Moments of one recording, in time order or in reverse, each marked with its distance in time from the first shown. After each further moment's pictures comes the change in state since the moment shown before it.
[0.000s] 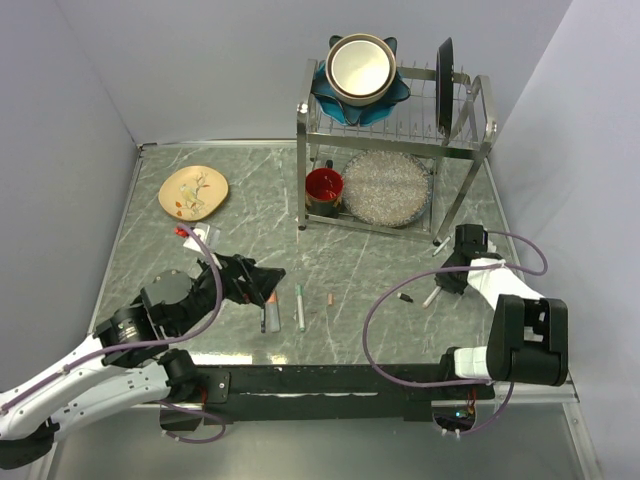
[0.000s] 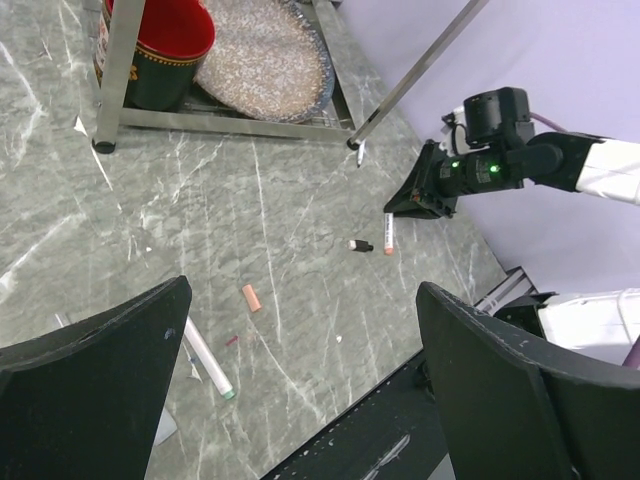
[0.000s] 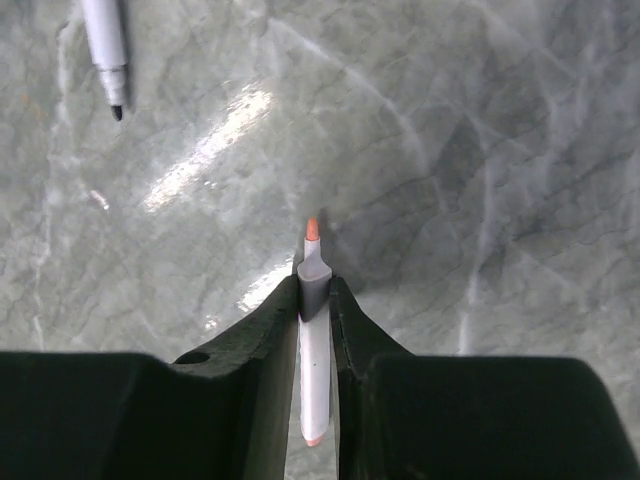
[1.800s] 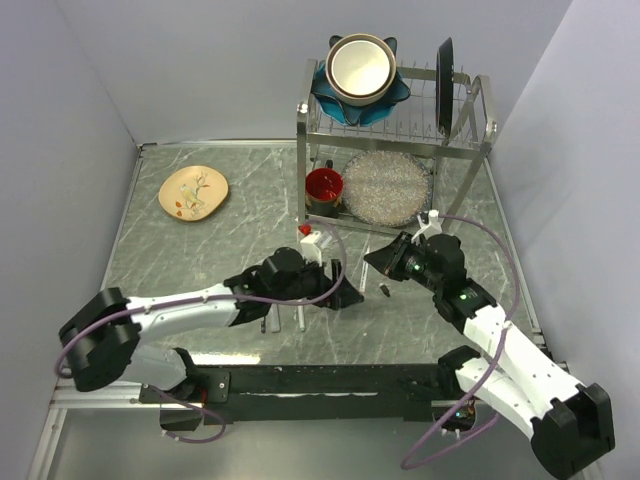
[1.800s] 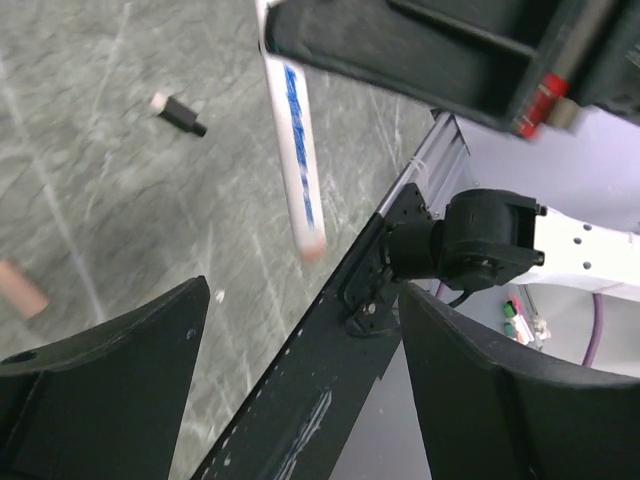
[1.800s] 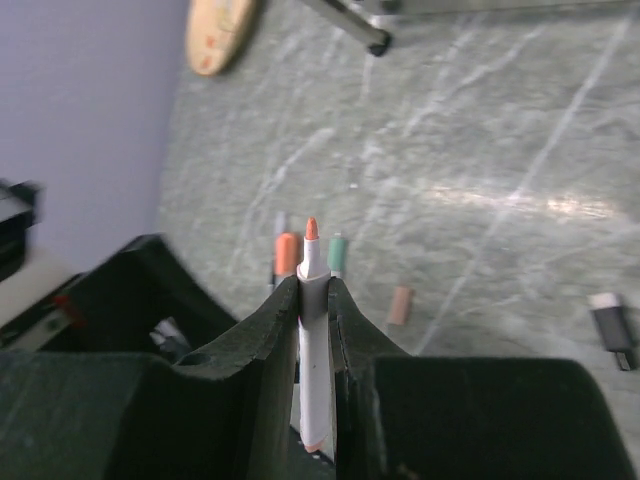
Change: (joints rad) left arm 0.007 0.787 -0.049 0.626 0.519 -0.208; right arm 0.545 -0.504 -0.101 0.362 -0.332 0.198
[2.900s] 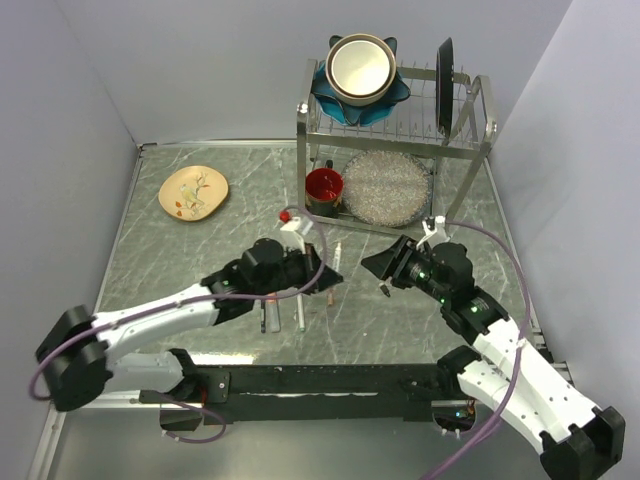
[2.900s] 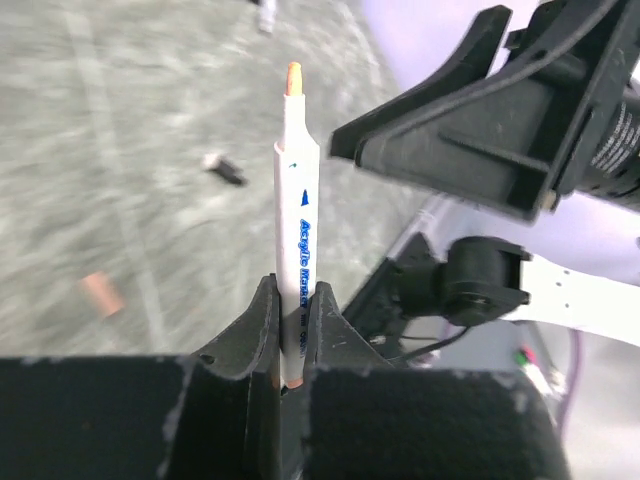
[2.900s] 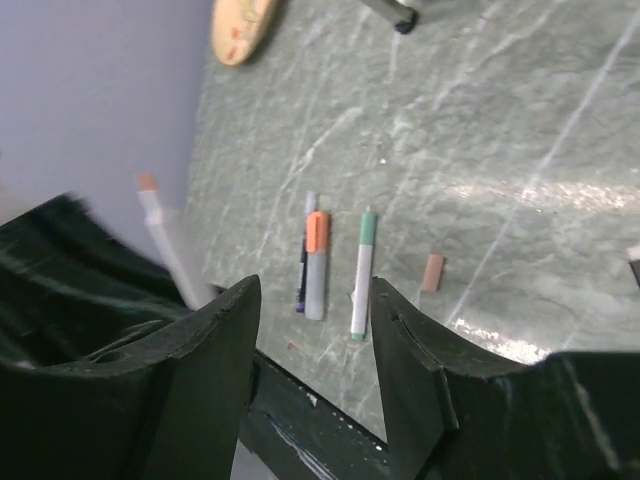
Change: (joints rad) left arm 0.058 -0.138 0.023 -0.099 -0.056 0.036; right arm 0.069 -0.140 0.026 -0.135 0.043 0.077
